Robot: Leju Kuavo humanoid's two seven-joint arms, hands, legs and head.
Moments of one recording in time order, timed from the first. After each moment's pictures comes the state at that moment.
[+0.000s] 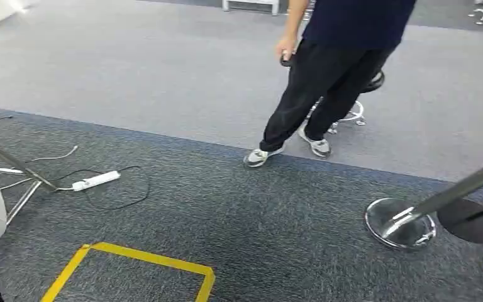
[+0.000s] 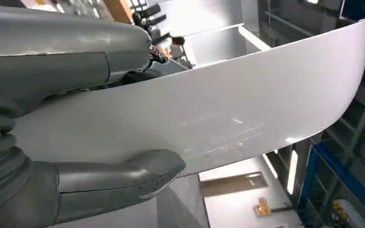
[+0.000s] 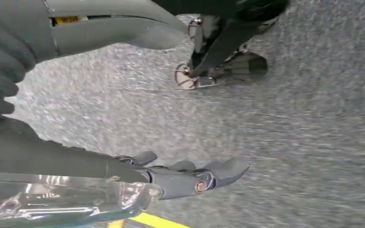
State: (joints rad) left arm 0.30 -0.21 0.21 -1.95 -0.05 0.31 -0.70; right arm -0.06 0.14 -1.05 -0.21 1.08 -0.18 -0.26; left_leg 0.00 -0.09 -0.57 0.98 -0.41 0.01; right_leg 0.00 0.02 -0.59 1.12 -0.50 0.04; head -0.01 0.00
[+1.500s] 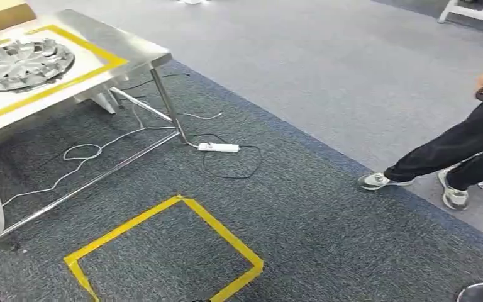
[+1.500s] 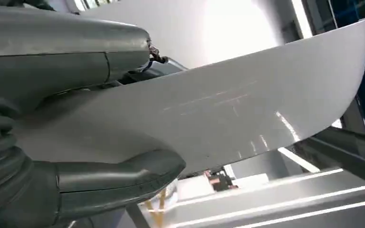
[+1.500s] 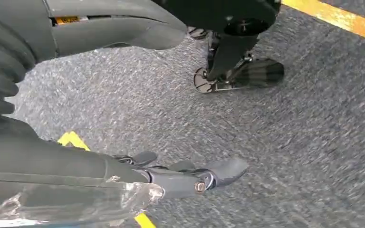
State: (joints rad) left arm 0.30 -0.18 0.20 -1.94 -0.05 0.32 -0.70; right arm -0.06 0.15 -1.05 -0.21 1.08 -0.16 -0.23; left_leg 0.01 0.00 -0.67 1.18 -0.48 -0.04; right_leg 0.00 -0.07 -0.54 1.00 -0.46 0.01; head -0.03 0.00
